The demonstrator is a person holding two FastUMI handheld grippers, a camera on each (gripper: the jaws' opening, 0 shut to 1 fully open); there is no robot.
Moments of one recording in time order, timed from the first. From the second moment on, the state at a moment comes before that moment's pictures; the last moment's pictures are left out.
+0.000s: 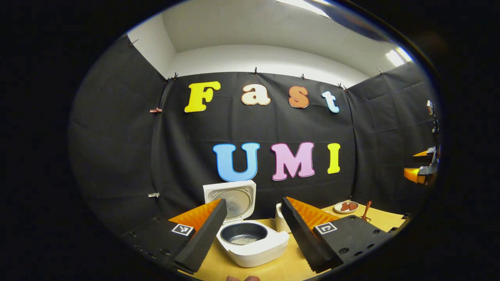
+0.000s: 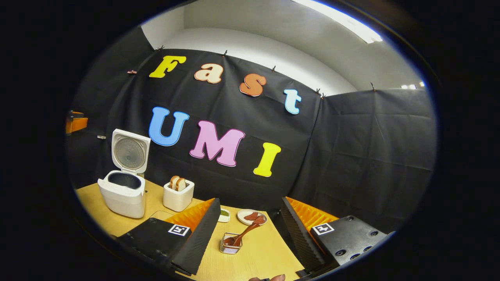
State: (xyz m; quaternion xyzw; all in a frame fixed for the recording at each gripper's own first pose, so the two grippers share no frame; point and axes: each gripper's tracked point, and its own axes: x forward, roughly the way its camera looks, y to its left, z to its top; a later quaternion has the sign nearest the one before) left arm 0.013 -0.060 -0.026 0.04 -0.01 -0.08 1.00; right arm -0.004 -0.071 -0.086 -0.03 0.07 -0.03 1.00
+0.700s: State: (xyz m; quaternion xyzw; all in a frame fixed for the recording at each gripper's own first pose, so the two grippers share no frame) left arm 0.010 -0.099 -0.040 0.04 0.03 -0.04 1.00; right arm 0.063 -0.087 -0.239 0.06 0.14 0.05 0.99
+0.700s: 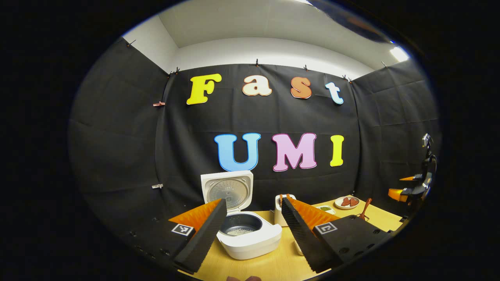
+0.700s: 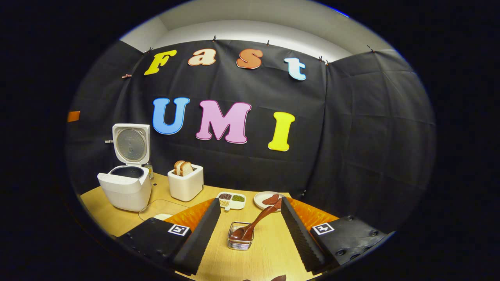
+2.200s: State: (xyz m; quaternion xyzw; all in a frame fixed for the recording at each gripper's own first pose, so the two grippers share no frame) left arm 0.021 -0.123 -0.089 0.02 0.10 0.05 0.99; right arm 0.157 -0.049 -0.455 0.27 0.31 0.11 0.90
